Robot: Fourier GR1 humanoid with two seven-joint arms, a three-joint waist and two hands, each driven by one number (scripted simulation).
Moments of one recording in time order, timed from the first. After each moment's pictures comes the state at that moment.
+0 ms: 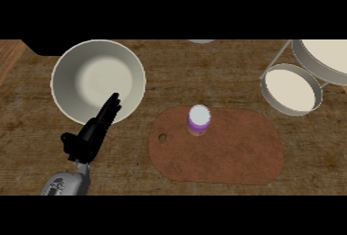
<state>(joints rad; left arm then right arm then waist) -0.12 0.12 -0.08 -1.38 0.02 -0.10 -0.07 -1.27 -0.65 -0.39 -0.29 0.25 0.36 0.30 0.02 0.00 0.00</state>
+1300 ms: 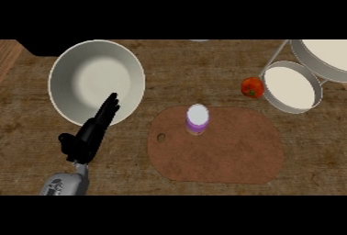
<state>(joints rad) -0.11 0.12 -0.07 -1.39 0.02 -0.10 -0.07 -0.93 -1.17 -0.72 -0.24 0.07 0.18 -0.01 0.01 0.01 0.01</state>
